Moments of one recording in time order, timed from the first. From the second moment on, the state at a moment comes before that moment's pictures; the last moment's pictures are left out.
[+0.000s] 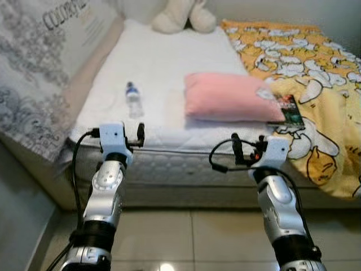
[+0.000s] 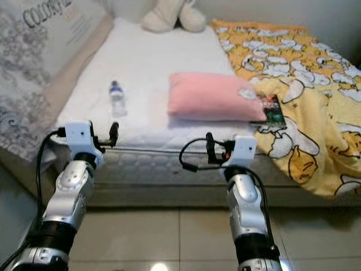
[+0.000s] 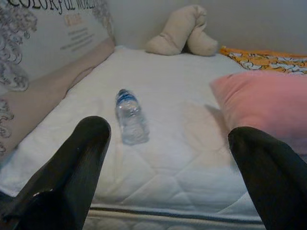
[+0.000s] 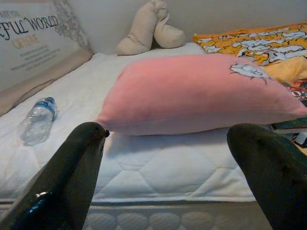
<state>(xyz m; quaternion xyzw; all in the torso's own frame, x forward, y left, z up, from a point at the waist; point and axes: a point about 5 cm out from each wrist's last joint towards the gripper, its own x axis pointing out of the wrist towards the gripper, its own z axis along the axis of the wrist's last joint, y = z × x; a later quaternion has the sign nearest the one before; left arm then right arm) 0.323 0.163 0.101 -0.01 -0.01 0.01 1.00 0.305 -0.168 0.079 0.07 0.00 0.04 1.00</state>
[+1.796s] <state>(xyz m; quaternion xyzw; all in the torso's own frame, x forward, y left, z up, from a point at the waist) 0.385 0.187 0.129 0.04 0.09 0.14 0.99 0.260 -0.141 0.116 0.00 -0.02 0.17 0.98</state>
